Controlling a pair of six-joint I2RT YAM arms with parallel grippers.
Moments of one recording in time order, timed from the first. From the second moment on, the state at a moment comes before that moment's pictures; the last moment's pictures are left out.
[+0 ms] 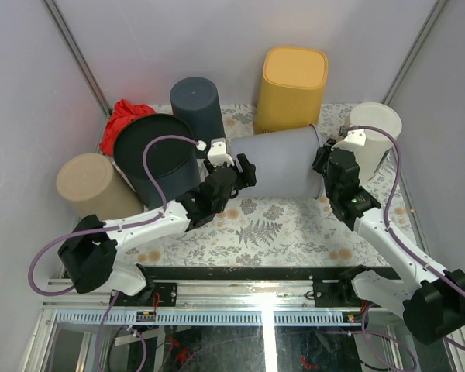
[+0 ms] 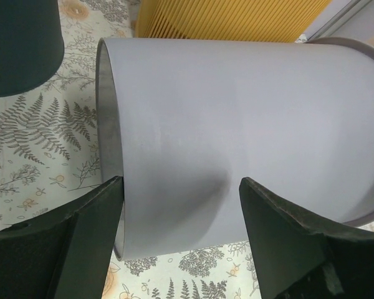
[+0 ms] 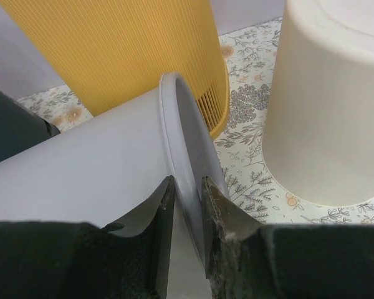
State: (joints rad) left arm -0.89 1.43 0.89 0.25 -0.54 -0.65; right arm 0.41 1.06 0.77 0.06 0.48 0.35
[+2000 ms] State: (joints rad) left arm -1.05 1.36 1.11 0.20 -0.54 -0.50; right arm 0.42 1.11 0.51 0.16 0.16 0.62
